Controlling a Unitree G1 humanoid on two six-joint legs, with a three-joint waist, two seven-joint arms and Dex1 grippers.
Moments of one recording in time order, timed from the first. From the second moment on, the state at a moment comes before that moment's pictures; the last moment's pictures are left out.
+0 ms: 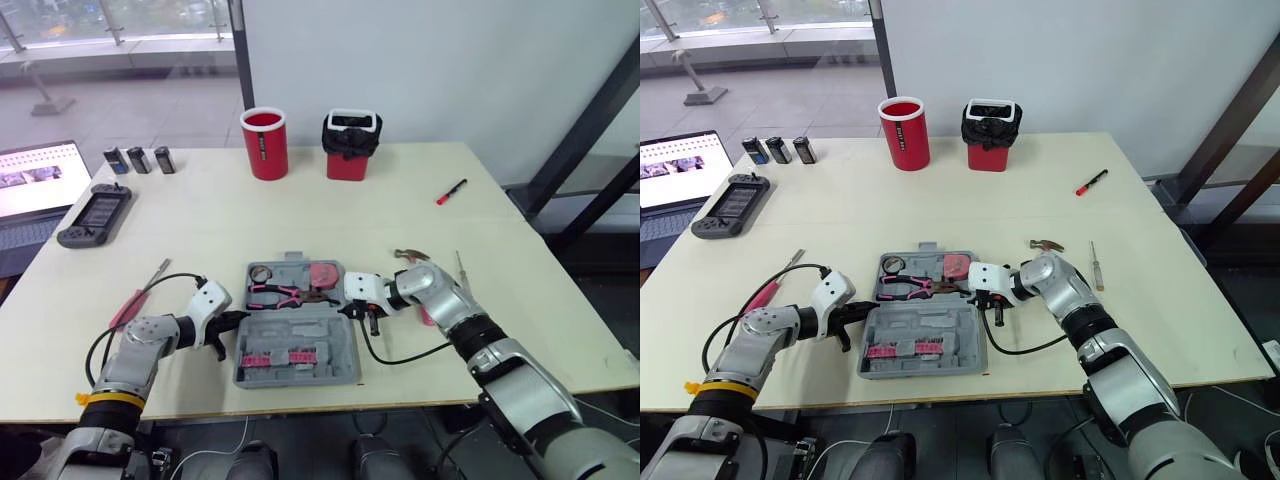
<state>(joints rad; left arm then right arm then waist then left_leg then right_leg) -0.33 0.51 -0.03 0.40 -0.04 0.13 -0.96 -0.78 -0.39 0.41 0.69 -0.23 0.00 1.17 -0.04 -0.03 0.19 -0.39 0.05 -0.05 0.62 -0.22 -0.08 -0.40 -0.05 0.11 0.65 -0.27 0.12</state>
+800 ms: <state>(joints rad) -0.32 0.48 -0.03 0.37 -0.02 0.15 -0.96 -0.75 -0.42 0.39 0.65 -0.23 0.04 1.19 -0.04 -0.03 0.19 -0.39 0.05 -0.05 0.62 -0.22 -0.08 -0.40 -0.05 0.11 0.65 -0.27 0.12</state>
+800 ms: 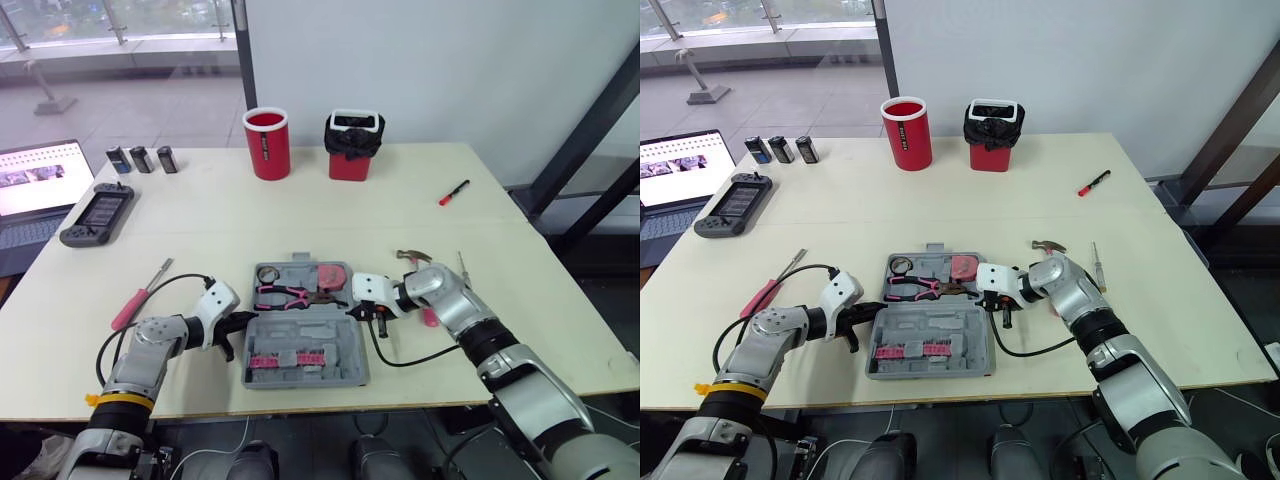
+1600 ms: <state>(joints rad) 0.34 0.57 0.58 -0.11 -0.37 0.22 -0.84 -0.39 -0.70 -0.10 0.29 0.23 0.31 1.23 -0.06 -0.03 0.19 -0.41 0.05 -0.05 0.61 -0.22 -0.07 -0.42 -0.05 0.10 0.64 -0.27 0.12</state>
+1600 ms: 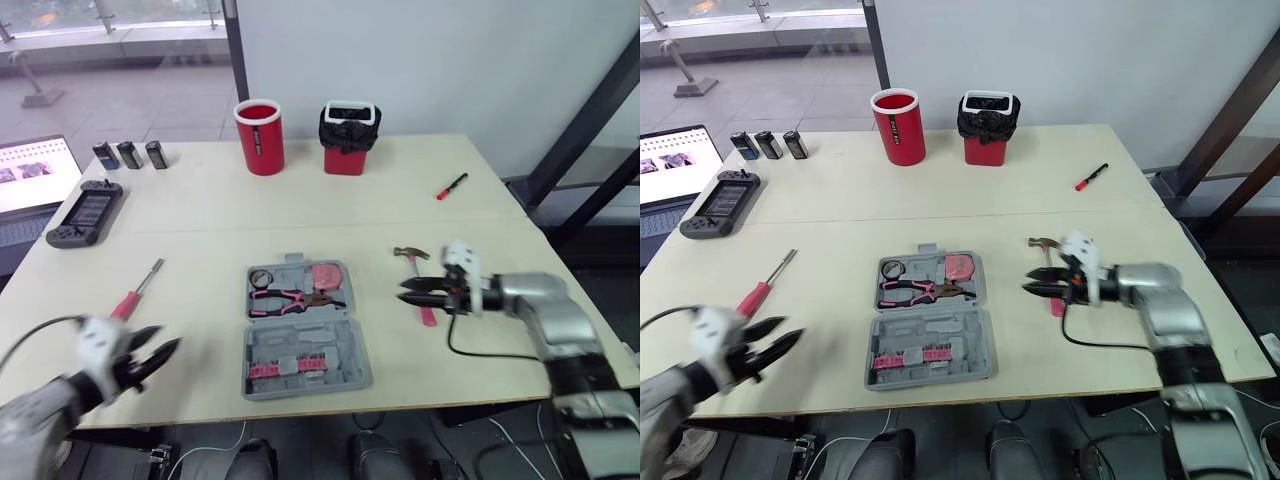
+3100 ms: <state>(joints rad) -0.01 0.91 0.28 -0.31 -0.64 0.43 -1.07 -0.10 -0.58 -0.28 -0.17 0.42 0.49 0.65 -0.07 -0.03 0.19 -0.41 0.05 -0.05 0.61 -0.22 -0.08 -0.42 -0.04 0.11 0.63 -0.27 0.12</state>
